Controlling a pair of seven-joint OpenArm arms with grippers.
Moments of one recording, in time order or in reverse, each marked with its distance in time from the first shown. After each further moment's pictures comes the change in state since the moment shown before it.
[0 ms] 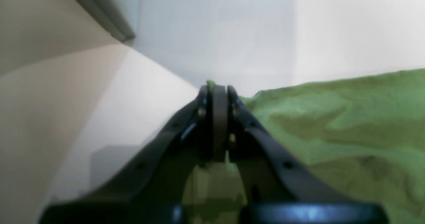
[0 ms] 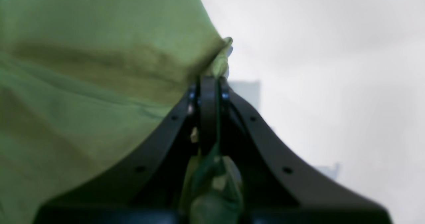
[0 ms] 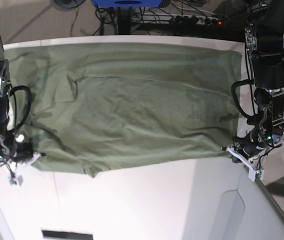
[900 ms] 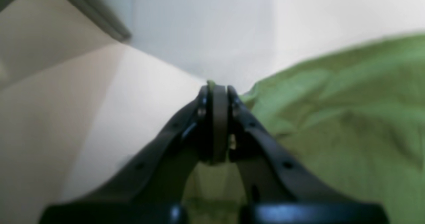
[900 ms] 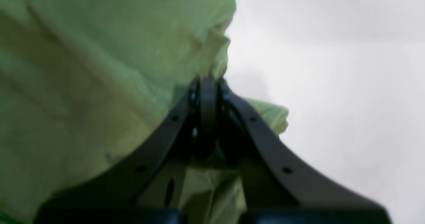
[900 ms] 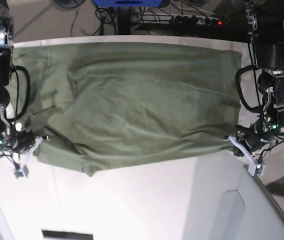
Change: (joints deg) left arm 9.7 -1.8 -0.3 19.3 -0.3 -0.2 10.2; right arm -17.9 0.6 -0.2 37.3 0.0 0.1 -19.5
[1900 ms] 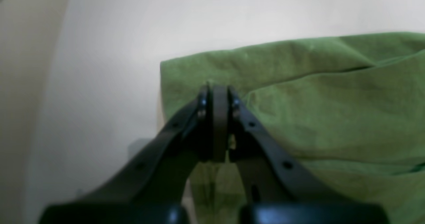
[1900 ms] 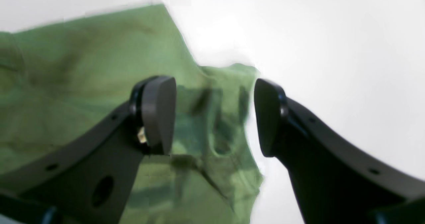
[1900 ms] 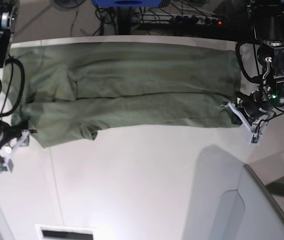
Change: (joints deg) left arm 11.2 0.3 -3.5 3.7 0.5 -5.4 0.2; right arm -6.3 -0.9 9.6 15.0 0.3 0.4 -13.0
